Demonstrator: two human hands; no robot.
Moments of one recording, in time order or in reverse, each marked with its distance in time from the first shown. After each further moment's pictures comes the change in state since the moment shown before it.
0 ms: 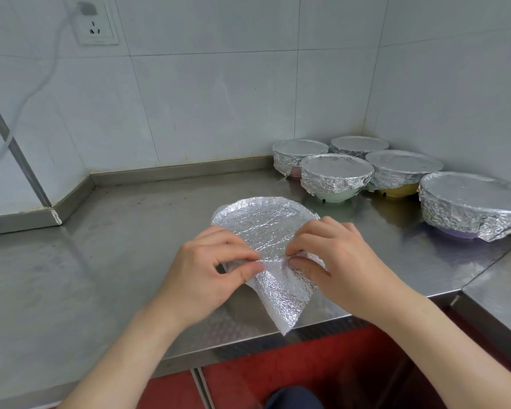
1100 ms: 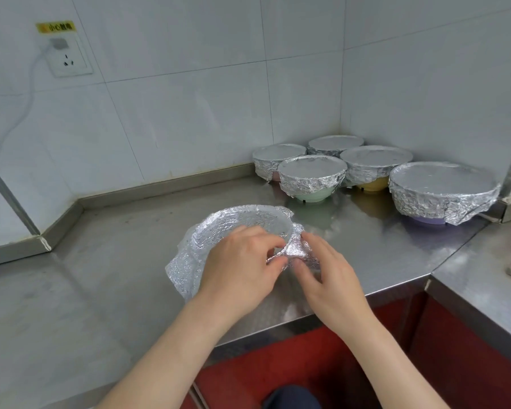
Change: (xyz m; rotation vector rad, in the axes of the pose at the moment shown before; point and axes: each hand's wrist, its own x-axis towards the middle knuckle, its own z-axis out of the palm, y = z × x) left_hand 0.036 0.054 0.056 0.383 -0.144 -0.053; right_hand -0.049 0.013 0.037 0.360 0.174 0.601
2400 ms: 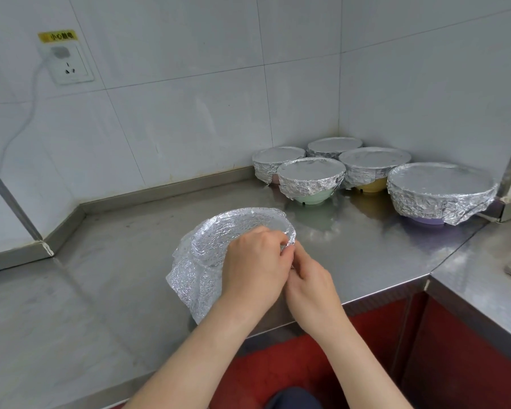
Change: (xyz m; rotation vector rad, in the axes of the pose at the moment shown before) left_hand 0.011 0.022 0.015 0.037 0.065 -0.168; right_hand -0.005 -0.045 0.009 0.235 -0.109 0.204
